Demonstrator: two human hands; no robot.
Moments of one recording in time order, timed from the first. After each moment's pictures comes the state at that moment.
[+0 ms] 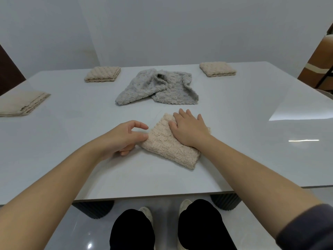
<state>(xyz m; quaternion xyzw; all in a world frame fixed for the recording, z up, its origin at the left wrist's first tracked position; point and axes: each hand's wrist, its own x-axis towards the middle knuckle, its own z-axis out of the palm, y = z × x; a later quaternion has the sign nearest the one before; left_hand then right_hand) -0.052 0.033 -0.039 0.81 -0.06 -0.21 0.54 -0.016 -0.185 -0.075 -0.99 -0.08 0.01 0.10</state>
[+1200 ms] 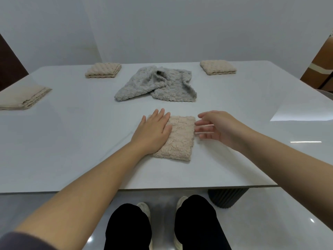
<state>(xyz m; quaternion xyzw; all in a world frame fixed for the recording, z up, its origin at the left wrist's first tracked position) -0.039 -0.045 -0.072 0.97 -0.17 -0.01 0.15 -0.071 -0.249 -0.023 -0.70 0.11 0.11 0.70</state>
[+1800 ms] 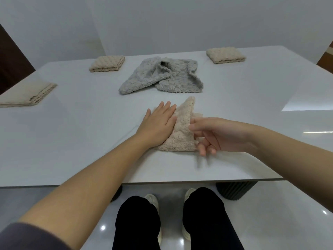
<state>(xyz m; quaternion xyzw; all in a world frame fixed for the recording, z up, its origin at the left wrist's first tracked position) -0.037 -0.040 -0.074 0.97 -0.18 -0.04 0.17 -0.090 -0.235 -0.033 -0.65 -0.08 0.37 0.66</state>
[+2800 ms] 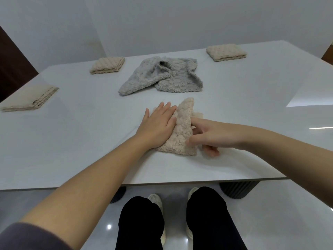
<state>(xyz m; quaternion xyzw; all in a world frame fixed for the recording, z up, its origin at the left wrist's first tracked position) -0.037 -0.044 -0.075 0.97 -0.18 -0.01 0.16 -0.090 -0.230 -0.030 -0.83 -0.16 0.28 0.46</state>
